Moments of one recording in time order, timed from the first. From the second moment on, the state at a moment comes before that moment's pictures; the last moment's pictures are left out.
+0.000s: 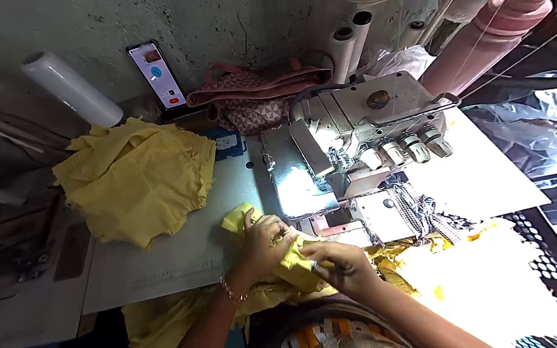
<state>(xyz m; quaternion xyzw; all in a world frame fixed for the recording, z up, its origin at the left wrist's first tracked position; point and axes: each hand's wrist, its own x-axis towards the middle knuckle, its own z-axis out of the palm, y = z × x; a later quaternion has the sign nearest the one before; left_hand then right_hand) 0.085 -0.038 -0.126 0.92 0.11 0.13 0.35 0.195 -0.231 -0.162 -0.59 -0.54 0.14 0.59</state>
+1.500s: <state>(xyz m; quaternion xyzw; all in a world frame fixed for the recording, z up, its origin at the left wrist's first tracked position) 0.095 -0.045 -0.062 0.94 0.09 0.15 0.29 0.215 -0.209 -0.116 -0.66 -0.44 0.11 0.59</state>
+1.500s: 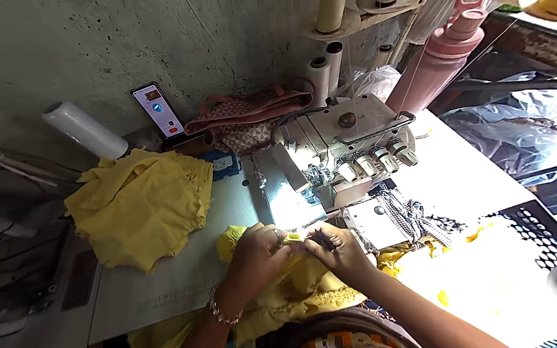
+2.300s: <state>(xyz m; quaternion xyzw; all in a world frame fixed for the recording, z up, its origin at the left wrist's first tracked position) 0.158 -0.046 -0.070 0.96 0.07 0.24 0.11 0.218 -0.224 -0.151 -0.66 -0.35 0.10 0.65</state>
